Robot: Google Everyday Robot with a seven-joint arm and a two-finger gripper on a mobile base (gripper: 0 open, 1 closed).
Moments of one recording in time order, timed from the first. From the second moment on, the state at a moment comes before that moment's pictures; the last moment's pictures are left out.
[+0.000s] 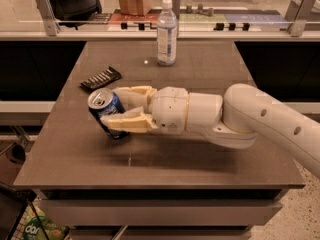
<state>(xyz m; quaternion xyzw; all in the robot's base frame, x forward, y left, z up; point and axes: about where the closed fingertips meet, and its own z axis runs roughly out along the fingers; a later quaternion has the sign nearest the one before) 0.471 0.089 0.911 -0.50 0.51 0.41 0.57</state>
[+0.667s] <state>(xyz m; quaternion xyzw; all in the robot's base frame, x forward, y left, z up) 0.468 0.097 0.900 -0.49 0.52 0.42 0.56</state>
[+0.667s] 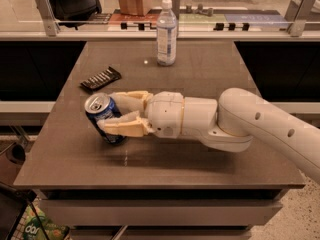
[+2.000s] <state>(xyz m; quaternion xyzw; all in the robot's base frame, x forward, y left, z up) 0.464 0.105 0.902 -0.50 0.51 0.43 0.55</state>
